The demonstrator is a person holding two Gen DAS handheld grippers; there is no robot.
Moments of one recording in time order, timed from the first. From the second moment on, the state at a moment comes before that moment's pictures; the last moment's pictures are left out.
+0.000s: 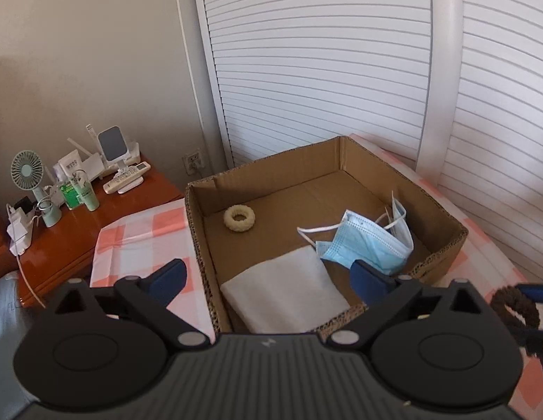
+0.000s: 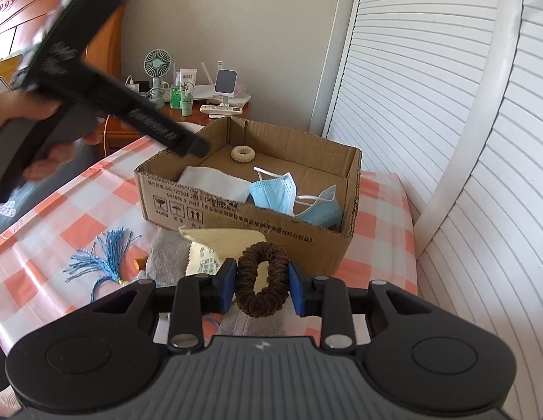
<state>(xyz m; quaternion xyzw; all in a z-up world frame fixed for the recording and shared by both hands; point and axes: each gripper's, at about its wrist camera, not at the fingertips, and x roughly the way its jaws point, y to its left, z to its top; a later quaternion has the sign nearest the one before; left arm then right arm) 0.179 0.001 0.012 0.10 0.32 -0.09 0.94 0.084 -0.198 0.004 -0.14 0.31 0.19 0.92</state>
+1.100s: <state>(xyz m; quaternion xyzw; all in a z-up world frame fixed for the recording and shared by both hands) 0.070 0.032 -0.010 0.08 0.34 -0.05 0.94 0.252 -0.167 0.010 -0.12 0.35 0.13 0.92</state>
